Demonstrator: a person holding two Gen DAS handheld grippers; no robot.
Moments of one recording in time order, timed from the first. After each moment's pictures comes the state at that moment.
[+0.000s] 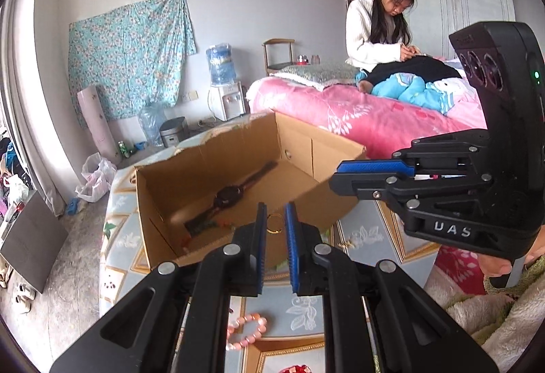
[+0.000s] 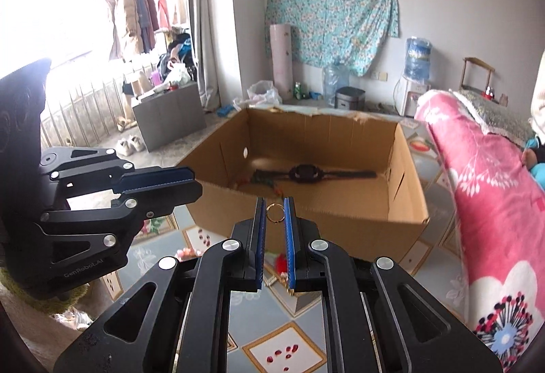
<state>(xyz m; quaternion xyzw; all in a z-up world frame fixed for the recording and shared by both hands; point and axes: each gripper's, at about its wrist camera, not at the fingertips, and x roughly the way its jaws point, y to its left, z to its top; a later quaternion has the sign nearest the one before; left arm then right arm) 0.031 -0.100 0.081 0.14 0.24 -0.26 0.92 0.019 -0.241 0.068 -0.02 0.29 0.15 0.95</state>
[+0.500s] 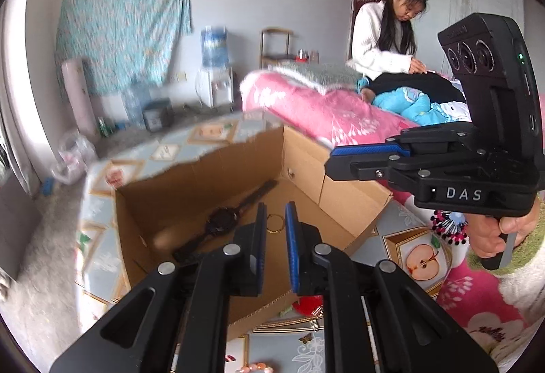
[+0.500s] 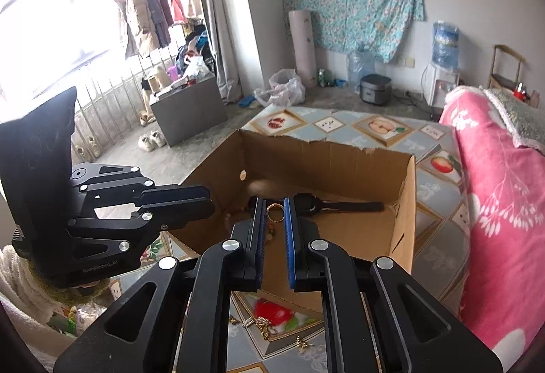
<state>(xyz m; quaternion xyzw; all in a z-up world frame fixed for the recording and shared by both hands) 0.132 -0.110 0.094 0.07 0.31 -0.30 0.90 0.127 -0.272 0.092 0.00 0.35 0.22 0.91</state>
